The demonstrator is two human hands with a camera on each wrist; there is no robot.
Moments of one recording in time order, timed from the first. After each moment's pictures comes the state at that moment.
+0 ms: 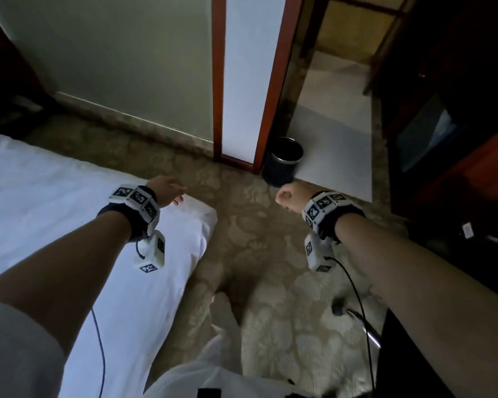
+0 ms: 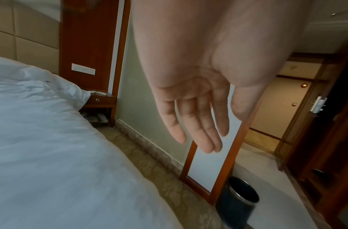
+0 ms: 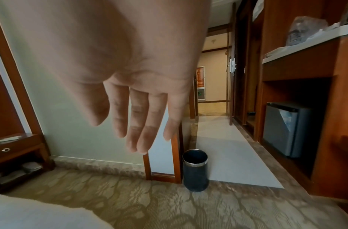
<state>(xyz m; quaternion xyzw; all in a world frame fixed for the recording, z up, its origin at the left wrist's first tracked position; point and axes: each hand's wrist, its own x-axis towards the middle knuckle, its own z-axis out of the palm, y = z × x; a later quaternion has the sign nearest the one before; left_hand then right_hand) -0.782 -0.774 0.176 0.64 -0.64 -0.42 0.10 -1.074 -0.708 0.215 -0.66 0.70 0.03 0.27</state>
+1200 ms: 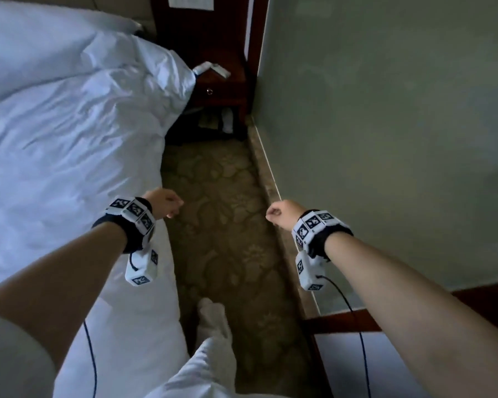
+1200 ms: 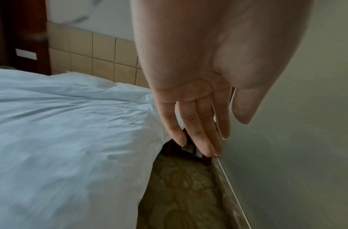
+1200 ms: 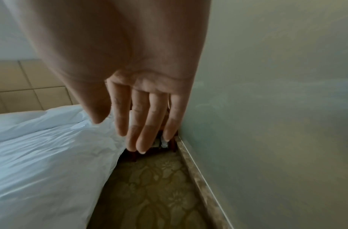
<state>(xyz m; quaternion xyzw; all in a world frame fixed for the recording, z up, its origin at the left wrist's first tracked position) -0.528 -1.340 0.160 0.87 -0.24 -0.35 0.25 -0.734 -1.553 0.170 -0.89 0.32 0.16 0.30</state>
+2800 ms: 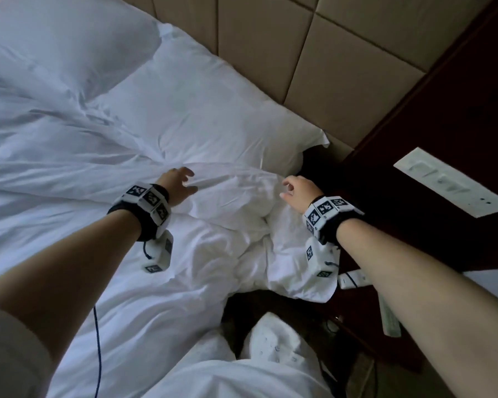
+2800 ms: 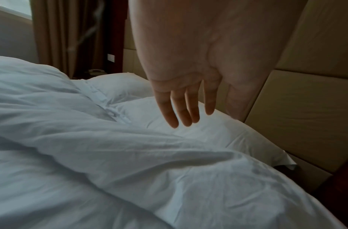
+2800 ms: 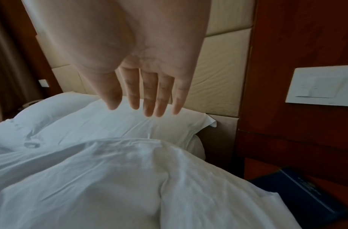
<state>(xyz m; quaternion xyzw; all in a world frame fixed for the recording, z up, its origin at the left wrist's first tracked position) 0.466 -1.554 0.126 0.92 0.14 -0.20 0.29 0.493 -1.831 0.133 -0.96 -0.03 0.23 0.17</state>
